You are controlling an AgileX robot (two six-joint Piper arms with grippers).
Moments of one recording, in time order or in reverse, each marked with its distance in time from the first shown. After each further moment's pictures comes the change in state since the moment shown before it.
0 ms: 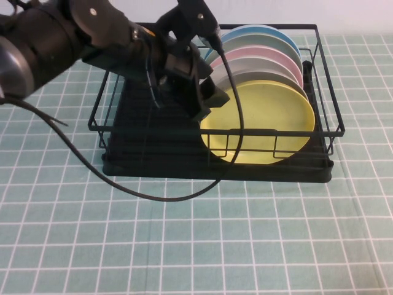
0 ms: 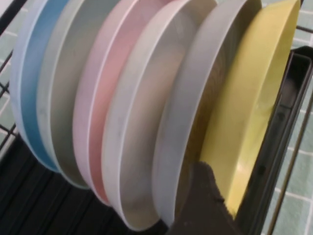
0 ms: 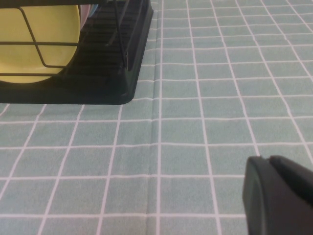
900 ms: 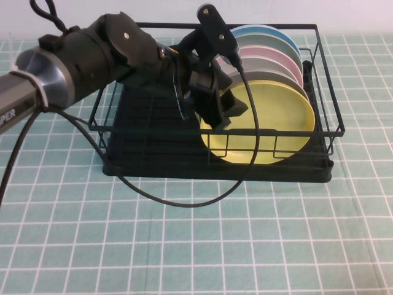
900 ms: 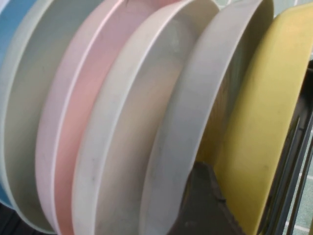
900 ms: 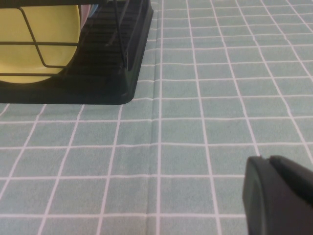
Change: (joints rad) right arm 0.000 0.000 0.000 0.000 0.000 0.000; left arm -0.036 0.106 0.000 -0.124 -0.105 0.113
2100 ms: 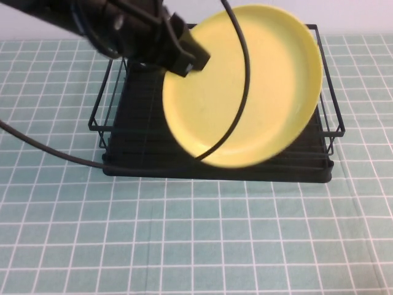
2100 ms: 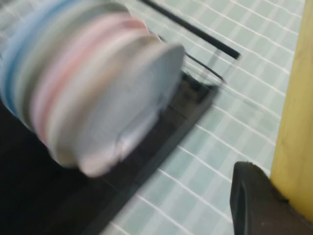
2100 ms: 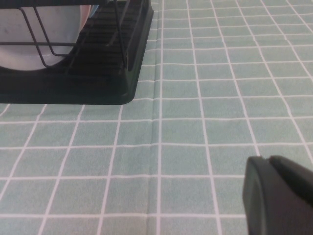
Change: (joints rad) right arm 0.000 0.000 0.000 0.000 0.000 0.000; left arm 0.052 -0.309 -0.117 0.185 0.426 -0.588
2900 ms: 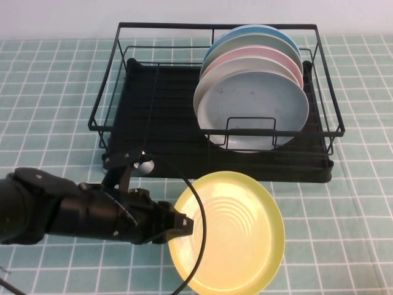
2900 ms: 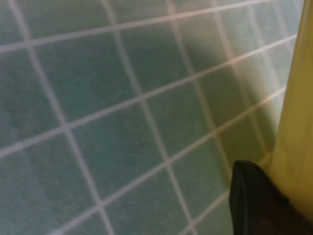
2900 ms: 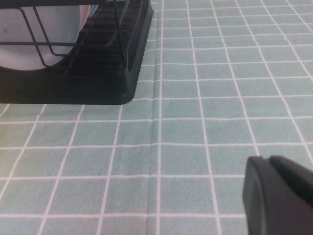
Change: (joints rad) right arm 0.000 0.000 0.000 0.000 0.000 0.000; left arm 0.044 -0.007 0.998 -0.834 -0.459 0.384
